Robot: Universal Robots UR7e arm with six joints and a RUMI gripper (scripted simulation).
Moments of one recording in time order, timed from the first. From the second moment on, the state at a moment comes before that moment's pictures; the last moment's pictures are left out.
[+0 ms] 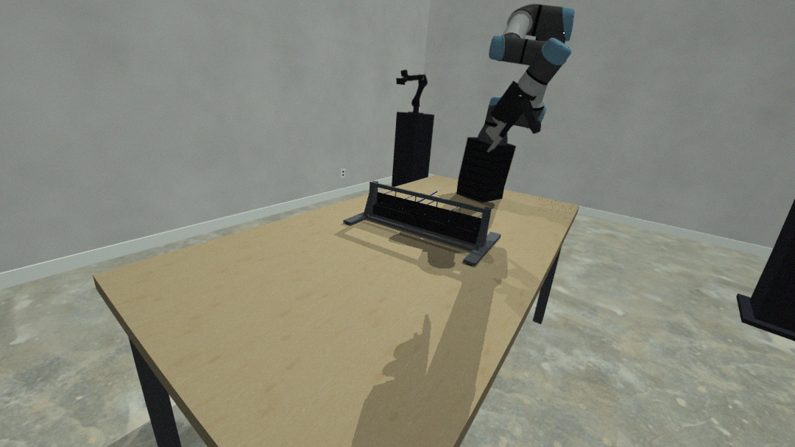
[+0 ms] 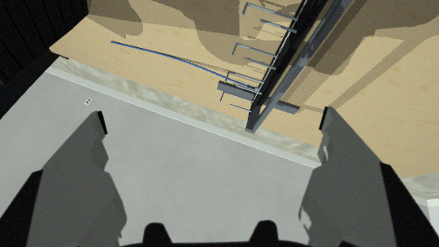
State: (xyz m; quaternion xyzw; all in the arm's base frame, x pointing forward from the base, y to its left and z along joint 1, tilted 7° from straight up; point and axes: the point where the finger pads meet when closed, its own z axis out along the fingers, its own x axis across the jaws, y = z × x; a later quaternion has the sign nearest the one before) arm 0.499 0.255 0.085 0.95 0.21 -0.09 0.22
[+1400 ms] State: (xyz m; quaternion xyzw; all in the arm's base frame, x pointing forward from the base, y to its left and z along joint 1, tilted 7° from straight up) arm 0.447 0.004 0.133 0.68 -0.73 -0.01 0.00
